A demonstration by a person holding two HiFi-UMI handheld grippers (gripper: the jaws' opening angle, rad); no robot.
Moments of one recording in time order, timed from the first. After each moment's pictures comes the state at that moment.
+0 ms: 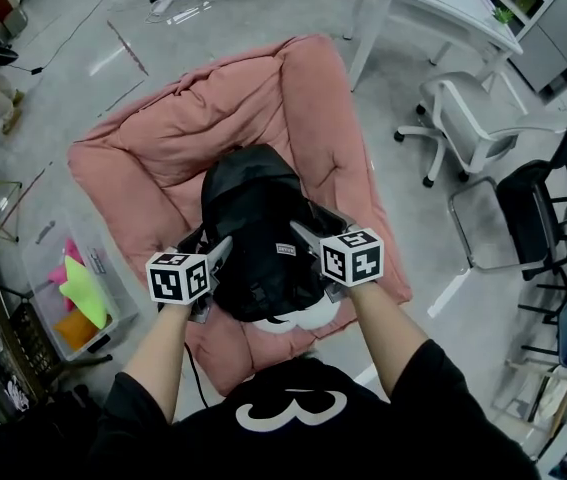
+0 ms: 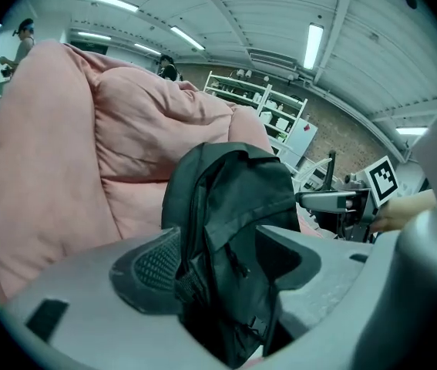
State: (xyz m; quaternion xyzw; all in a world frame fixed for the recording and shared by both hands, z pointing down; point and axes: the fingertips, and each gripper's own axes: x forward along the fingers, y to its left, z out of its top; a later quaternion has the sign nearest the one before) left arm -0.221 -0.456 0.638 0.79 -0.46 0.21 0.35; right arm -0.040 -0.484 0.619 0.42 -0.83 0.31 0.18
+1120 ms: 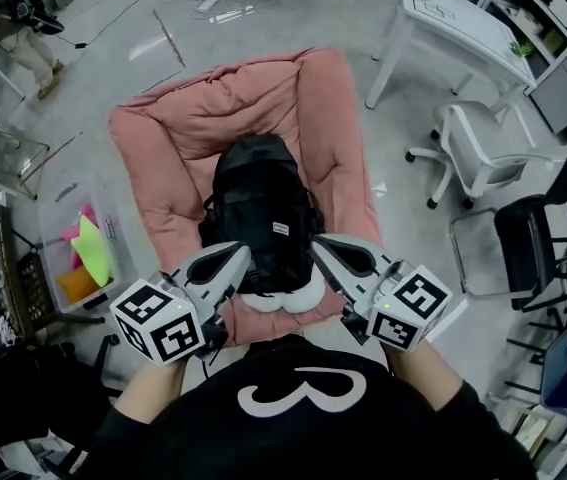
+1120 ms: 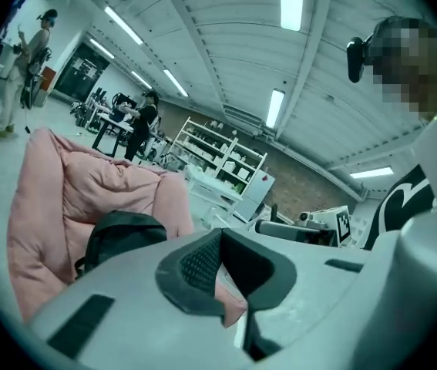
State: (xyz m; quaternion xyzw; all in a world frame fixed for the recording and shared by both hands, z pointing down) left arm -0.118 -0.317 0.373 0.86 -0.40 0.01 0.31; right arm -0.027 -0.334 0.361 0.24 -0.95 0.21 0.04
